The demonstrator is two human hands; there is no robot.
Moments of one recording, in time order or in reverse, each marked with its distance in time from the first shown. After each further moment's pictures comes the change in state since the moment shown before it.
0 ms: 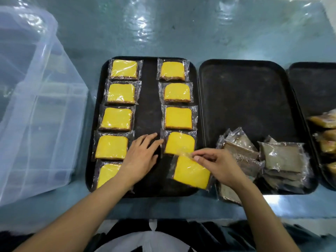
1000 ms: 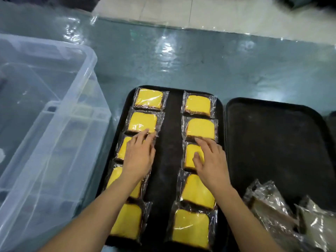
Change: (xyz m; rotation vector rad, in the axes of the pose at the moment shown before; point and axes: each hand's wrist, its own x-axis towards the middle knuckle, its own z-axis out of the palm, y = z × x) left_hand 0.076 -0.079 -0.033 -0.132 0.253 -0.386; right_hand 0.149 -0.038 0.048 -0.709 0.376 -0.303
